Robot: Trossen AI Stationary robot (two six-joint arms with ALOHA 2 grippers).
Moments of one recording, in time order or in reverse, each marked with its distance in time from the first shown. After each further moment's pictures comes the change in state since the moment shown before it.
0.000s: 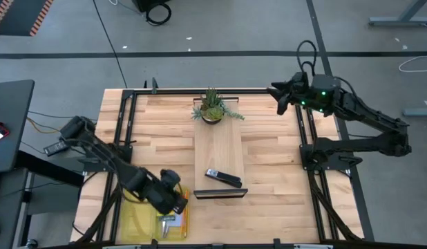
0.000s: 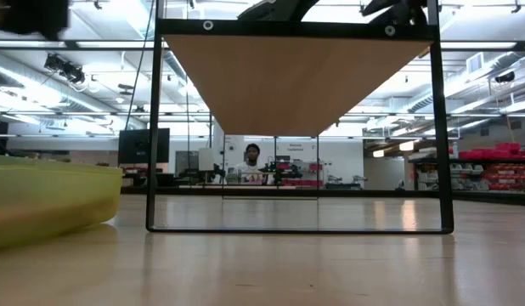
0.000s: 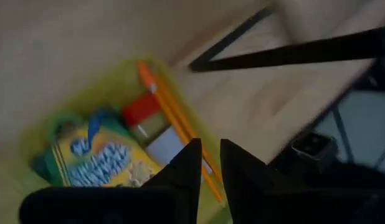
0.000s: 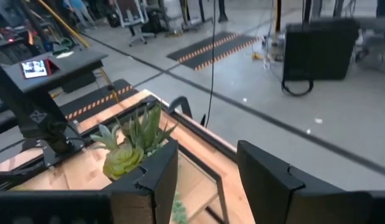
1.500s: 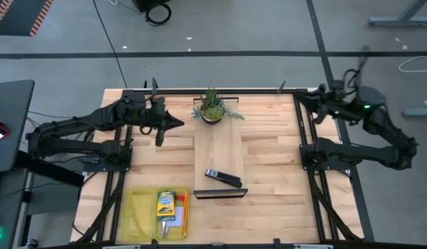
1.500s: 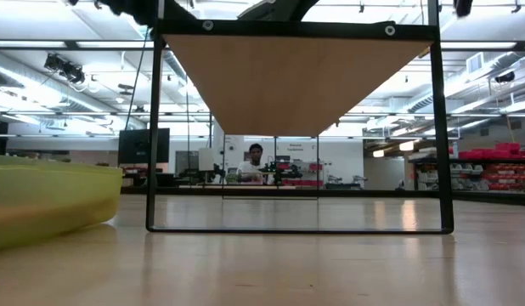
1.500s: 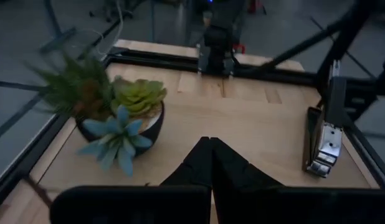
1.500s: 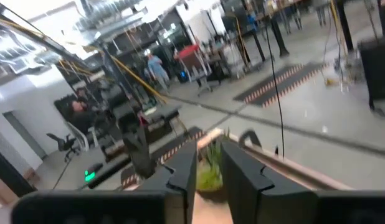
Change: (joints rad) left arm 0.939 -0.619 -0.316 0.455 0.447 1.638; right arm -0.010 -0.381 -0.111 0.028 -0.216 0.181
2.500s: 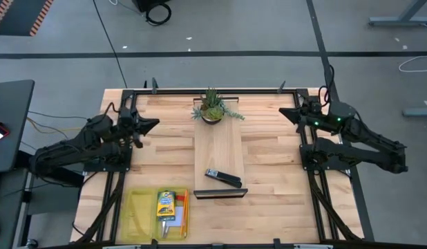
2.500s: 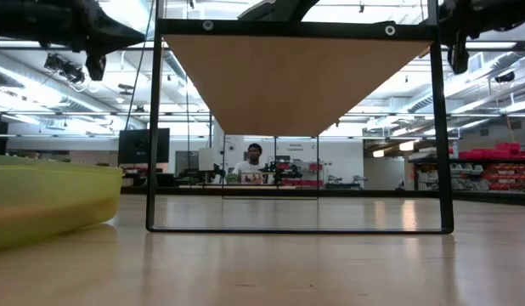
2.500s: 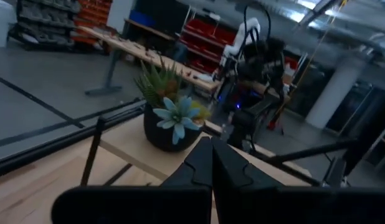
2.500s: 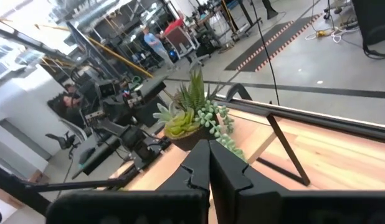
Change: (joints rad) left arm 0.020 -0.695 -0.537 0.237 -0.239 -0.381; right arm 0.003 -0.137 -0.392 0.132 0.016 0.153
